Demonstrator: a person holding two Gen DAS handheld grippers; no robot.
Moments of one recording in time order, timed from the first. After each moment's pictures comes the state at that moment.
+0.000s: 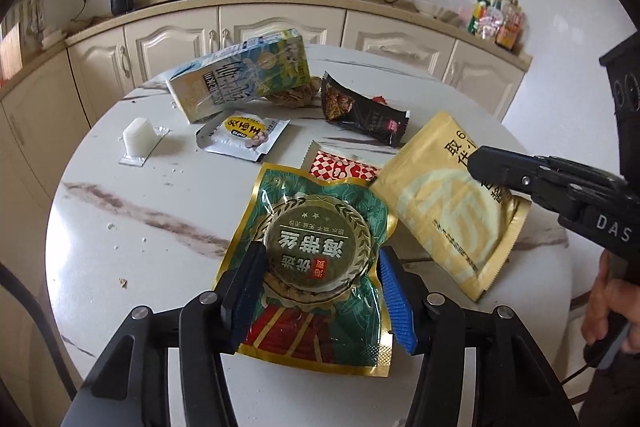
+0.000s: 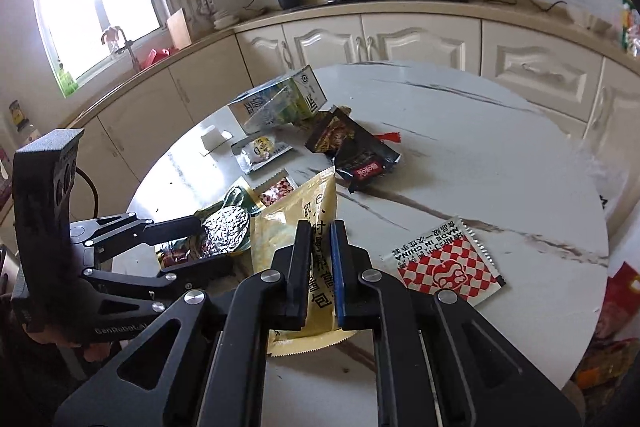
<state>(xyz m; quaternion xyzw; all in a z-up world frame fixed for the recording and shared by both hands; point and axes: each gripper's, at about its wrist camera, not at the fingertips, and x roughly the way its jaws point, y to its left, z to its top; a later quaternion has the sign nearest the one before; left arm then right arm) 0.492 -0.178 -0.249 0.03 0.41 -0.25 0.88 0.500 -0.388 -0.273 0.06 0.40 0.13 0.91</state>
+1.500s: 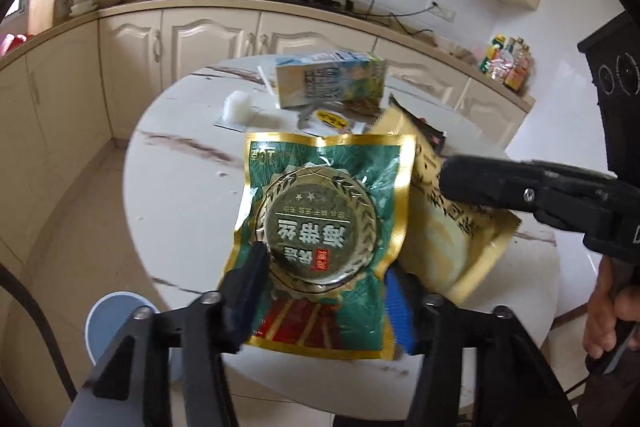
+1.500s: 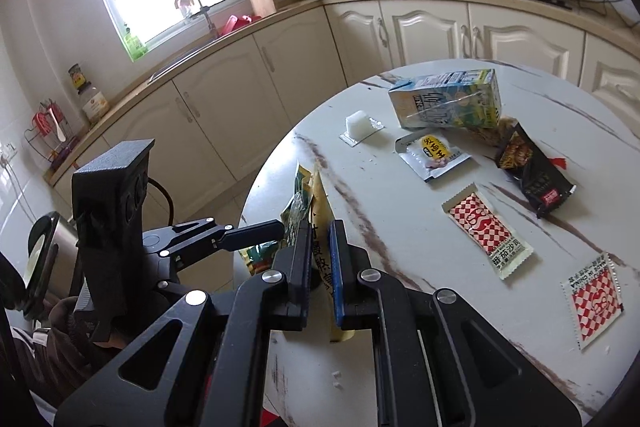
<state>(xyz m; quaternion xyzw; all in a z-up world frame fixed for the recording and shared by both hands) 0.452 -0.067 -0.237 -0.04 0.39 -0.24 0.89 0.515 -0.265 -0.258 0.04 0.42 0.27 0.86</state>
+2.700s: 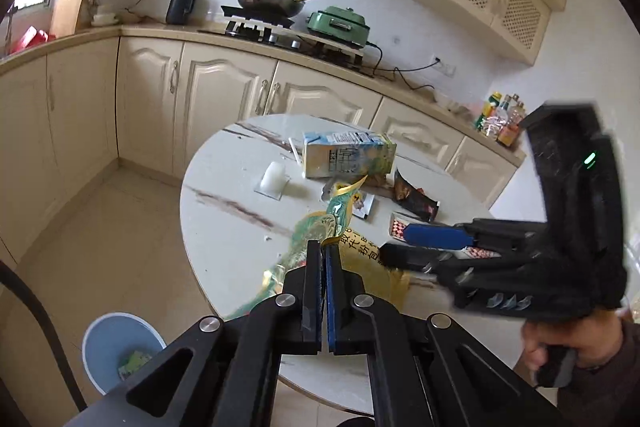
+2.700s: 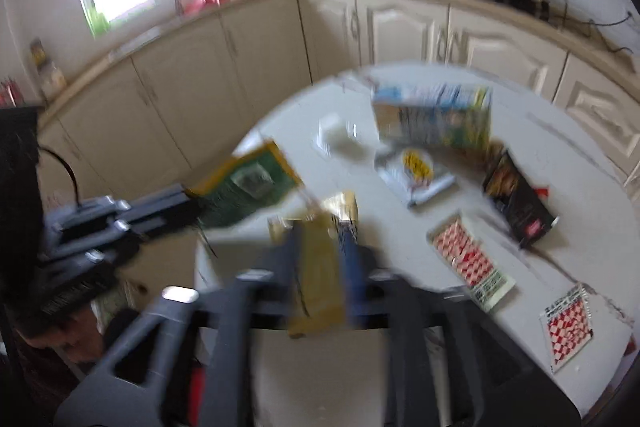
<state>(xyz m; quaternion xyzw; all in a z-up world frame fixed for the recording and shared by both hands) 0.428 0.000 -0.196 -0.10 0.33 -0.24 0.91 0.547 -0.234 -0.264 -0.03 0.46 0.20 0.86</state>
